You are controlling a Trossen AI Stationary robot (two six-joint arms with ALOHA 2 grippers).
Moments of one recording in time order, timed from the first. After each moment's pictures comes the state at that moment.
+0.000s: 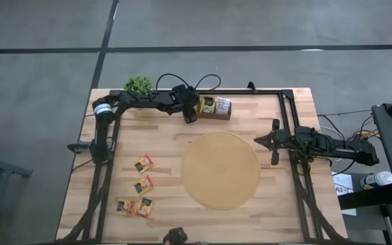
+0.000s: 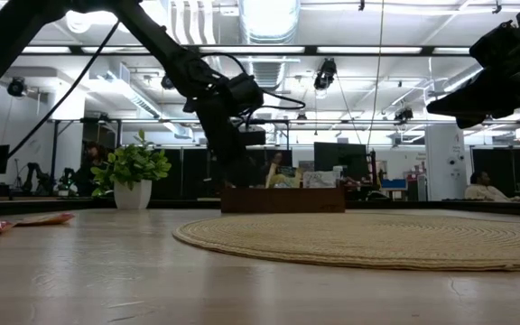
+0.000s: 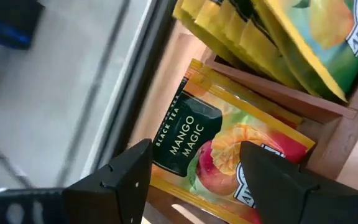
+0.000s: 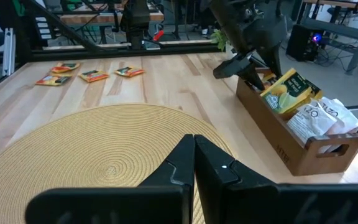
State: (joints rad) left arm 0.47 1.97 1.31 -0.27 -0.36 0.30; right arm -0.10 0.04 0.09 -0.26 0.05 0.04
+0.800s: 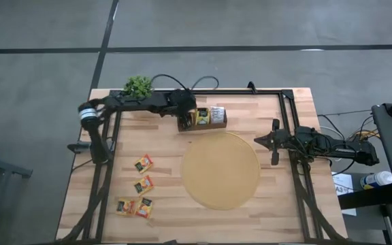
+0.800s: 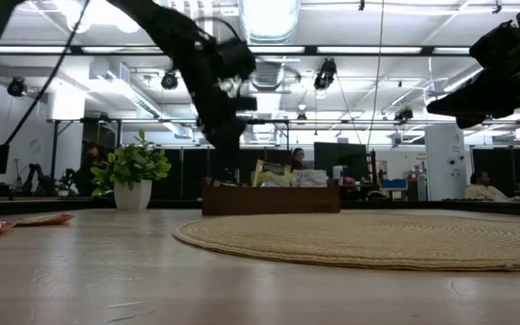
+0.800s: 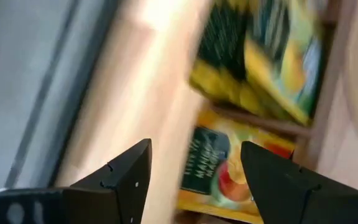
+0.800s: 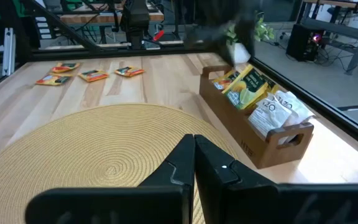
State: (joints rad) left arm 0.40 1.79 1.30 -0.50 -0.25 0.16; right arm -0.10 0.04 0.09 -0.26 0.05 0.04
